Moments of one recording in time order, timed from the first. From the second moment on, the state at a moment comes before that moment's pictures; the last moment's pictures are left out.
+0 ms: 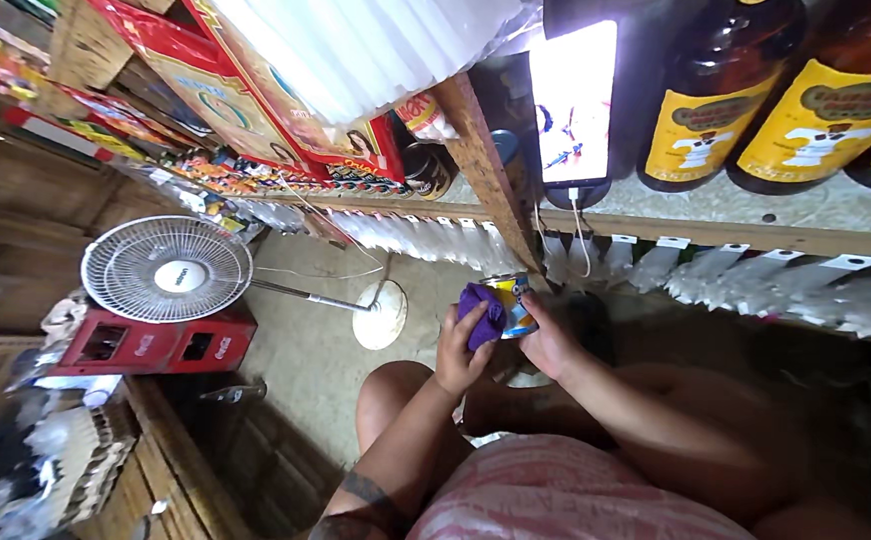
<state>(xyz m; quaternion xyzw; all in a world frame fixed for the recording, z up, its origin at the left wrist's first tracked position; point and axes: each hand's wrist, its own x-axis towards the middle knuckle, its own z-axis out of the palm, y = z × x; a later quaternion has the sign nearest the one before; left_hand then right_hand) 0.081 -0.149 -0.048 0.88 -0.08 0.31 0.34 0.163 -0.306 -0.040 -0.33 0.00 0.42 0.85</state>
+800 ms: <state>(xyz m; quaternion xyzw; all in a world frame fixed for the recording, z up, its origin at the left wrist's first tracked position) 0.080 -0.151 -0.045 0.90 -0.09 0.31 0.30 0.165 -0.306 -0.038 -0.35 0.02 0.42 0.84</state>
